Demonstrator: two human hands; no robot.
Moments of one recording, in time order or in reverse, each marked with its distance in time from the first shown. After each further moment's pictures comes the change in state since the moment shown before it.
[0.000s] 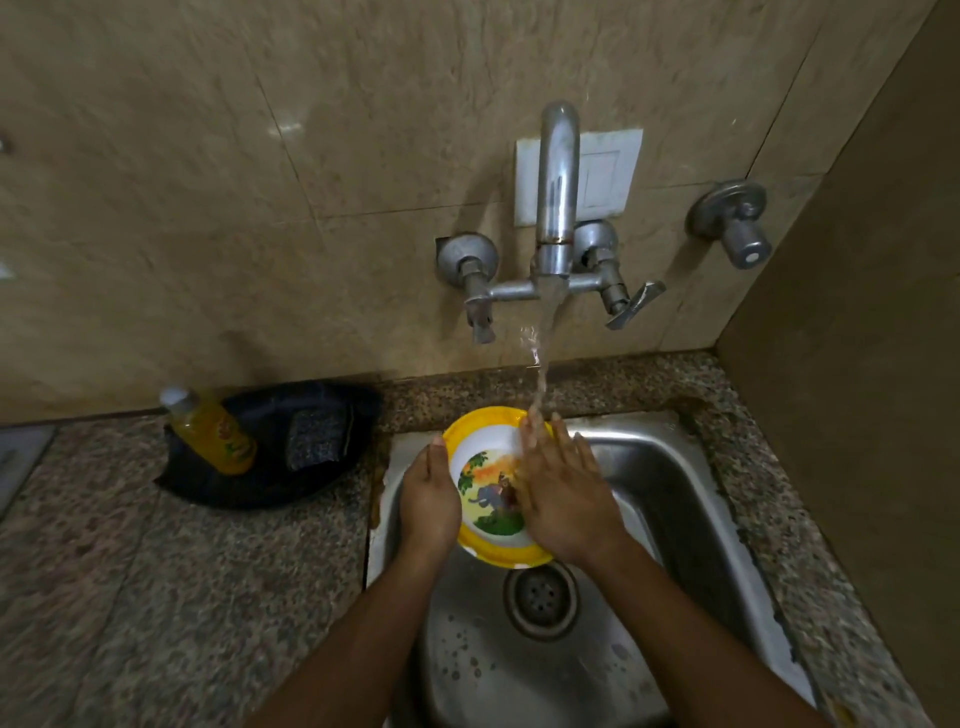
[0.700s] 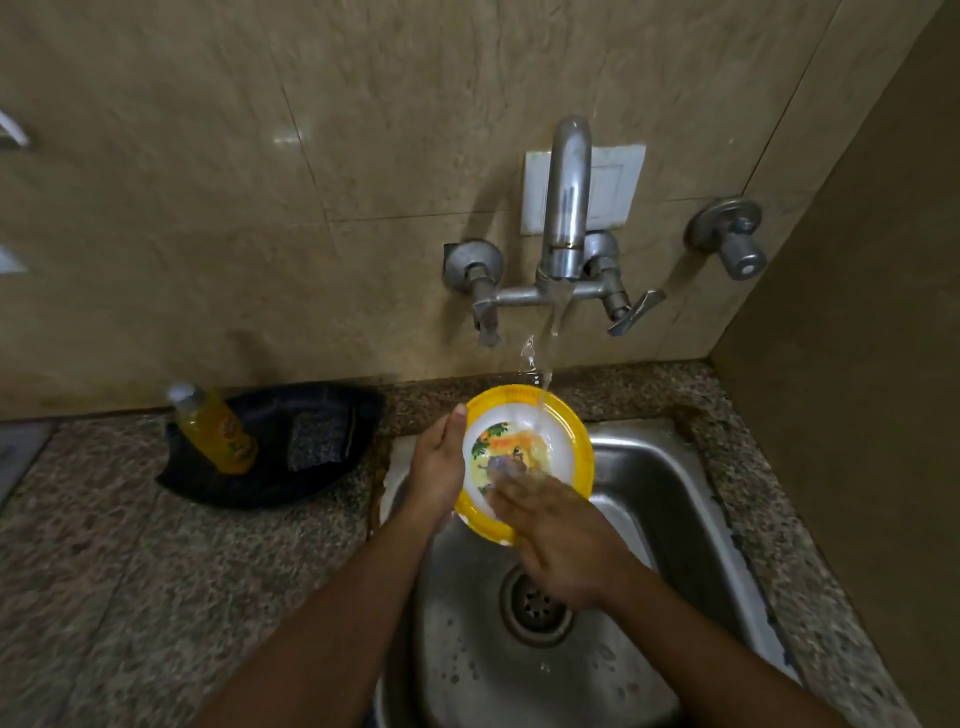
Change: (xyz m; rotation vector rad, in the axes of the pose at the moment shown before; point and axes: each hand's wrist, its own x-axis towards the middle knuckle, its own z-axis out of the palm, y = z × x) left_hand 0.023 0.027 0.008 -0.098 -0.239 0.085; right_hand -0.030 0.000 -0.013 0.089 -0.105 -0.353
